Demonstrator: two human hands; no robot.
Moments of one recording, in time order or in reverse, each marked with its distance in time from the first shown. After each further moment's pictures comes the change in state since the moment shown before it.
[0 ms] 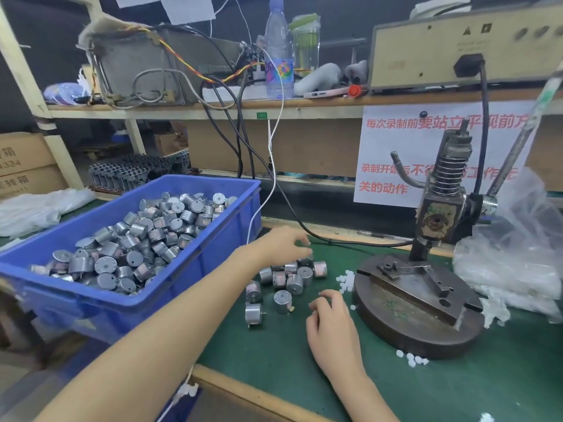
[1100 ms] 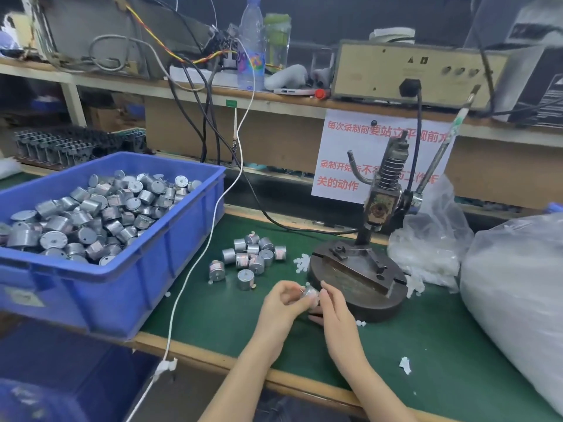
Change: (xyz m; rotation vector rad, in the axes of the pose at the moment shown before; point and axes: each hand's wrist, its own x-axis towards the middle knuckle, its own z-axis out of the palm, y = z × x) left_hand -0.080 0.057 0.145 -1.409 0.255 -0.127; right_hand -0.041 0.032 -0.047 0.786 0.051 0.429
